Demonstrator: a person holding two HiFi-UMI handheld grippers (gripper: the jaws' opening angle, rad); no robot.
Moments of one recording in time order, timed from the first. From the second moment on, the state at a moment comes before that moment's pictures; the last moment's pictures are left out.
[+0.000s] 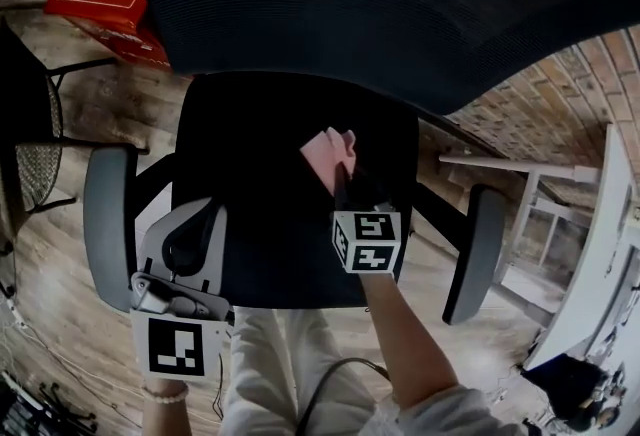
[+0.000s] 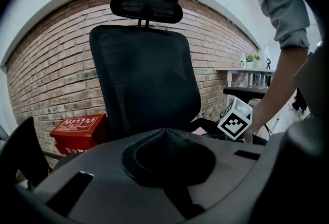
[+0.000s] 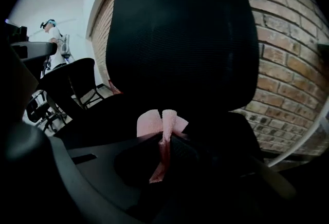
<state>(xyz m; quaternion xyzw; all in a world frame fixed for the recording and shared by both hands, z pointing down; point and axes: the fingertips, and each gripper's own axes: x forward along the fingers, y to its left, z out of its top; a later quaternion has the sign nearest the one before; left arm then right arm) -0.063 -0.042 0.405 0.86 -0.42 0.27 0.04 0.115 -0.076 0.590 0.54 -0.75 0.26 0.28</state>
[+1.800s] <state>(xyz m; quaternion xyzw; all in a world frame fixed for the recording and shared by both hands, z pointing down) -0.145 0.008 0.381 0.83 -0.49 0.23 0.11 -0.125 0.026 0.580 0.34 -0.85 0.33 0.24</state>
